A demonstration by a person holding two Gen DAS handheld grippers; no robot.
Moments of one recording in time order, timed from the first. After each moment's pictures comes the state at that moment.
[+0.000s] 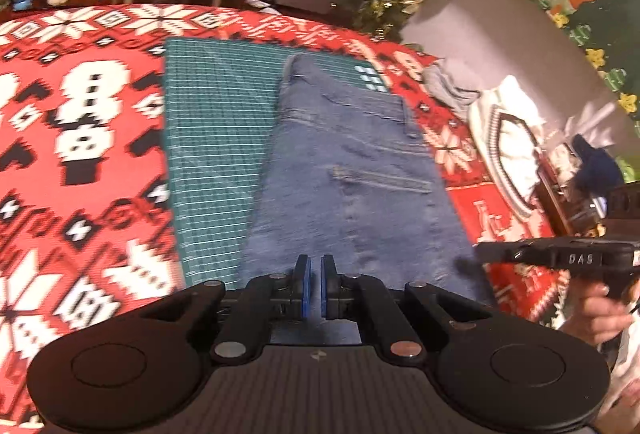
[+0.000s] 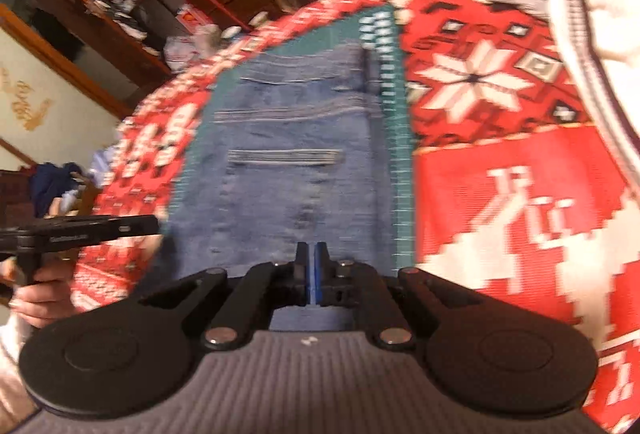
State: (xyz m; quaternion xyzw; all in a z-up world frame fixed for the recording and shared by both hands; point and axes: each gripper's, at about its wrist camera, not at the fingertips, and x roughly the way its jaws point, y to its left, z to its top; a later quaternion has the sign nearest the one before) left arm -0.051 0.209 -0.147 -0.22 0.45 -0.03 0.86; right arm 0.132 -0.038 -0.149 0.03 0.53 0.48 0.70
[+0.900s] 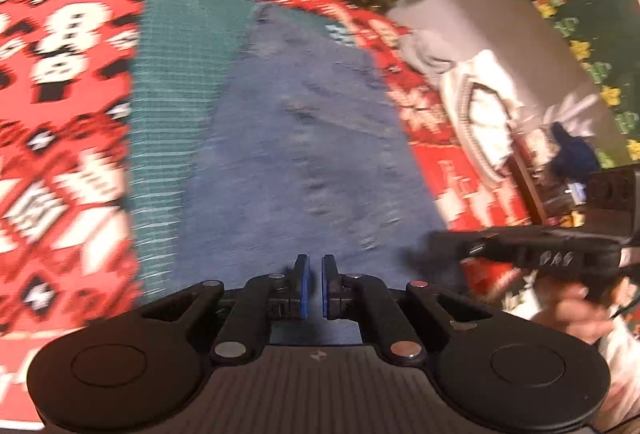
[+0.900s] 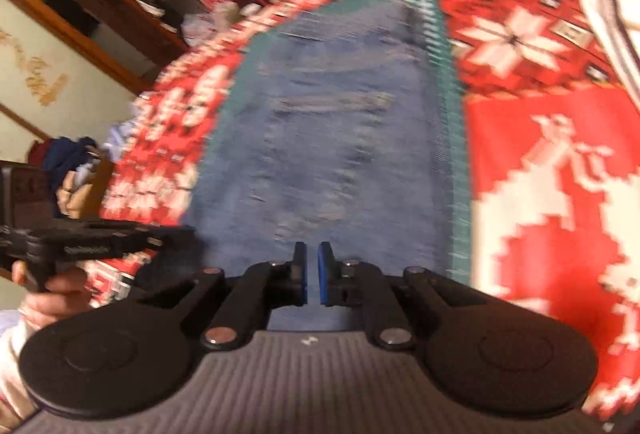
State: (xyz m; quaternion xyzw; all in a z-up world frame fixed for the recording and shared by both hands) left arm -0.079 0.172 -0.156 -0.26 0.47 -0.06 0.84; right arm 0.089 -0.025 -0.148 0.01 0.54 0.50 0.68
